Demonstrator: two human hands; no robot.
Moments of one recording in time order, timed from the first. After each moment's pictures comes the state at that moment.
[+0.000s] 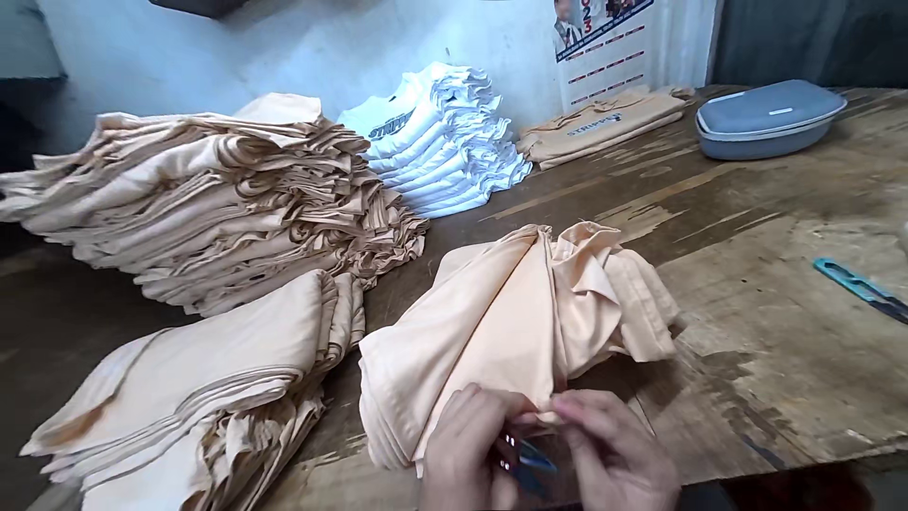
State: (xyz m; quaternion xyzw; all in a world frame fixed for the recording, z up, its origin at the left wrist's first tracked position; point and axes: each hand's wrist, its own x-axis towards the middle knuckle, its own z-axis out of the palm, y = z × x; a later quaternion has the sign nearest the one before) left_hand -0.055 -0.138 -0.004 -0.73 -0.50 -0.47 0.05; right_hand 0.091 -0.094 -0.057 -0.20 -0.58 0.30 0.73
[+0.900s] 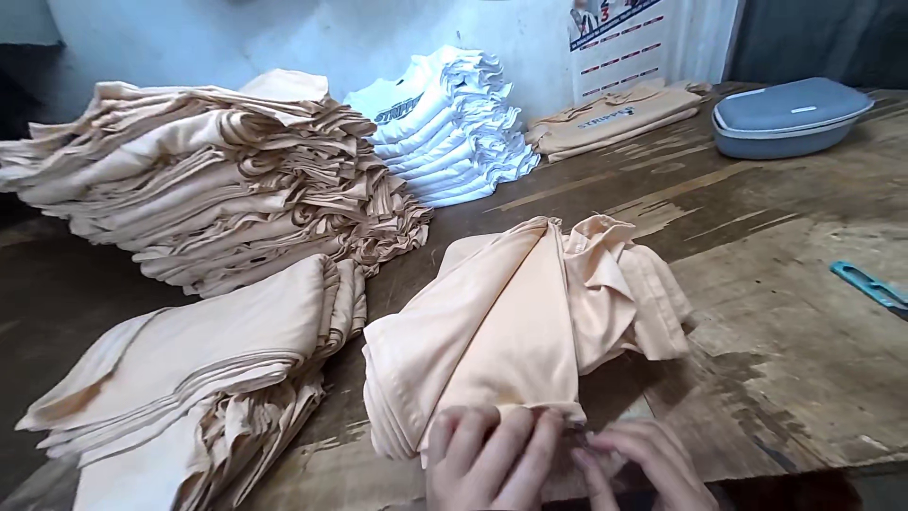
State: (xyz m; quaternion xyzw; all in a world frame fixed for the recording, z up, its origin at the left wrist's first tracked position) left_hand -0.049 -0.145 -0.022 -0.72 -0.47 -0.41 0.31; right_hand 0.129 -0.114 -0.081 -0.34 -0.67 0.17 0.63
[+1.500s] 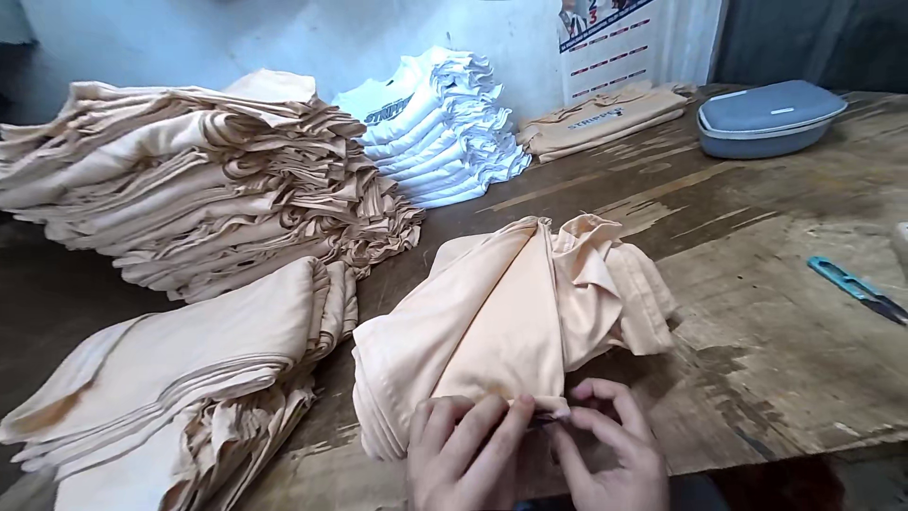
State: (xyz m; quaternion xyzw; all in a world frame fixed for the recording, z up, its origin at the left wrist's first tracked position) left_hand -0.063 -0.140 -0.032 -0.71 -0.46 -0.44 0.28; right_hand 0.109 -0.100 -0.080 -0.38 -0.65 0.20 0.63
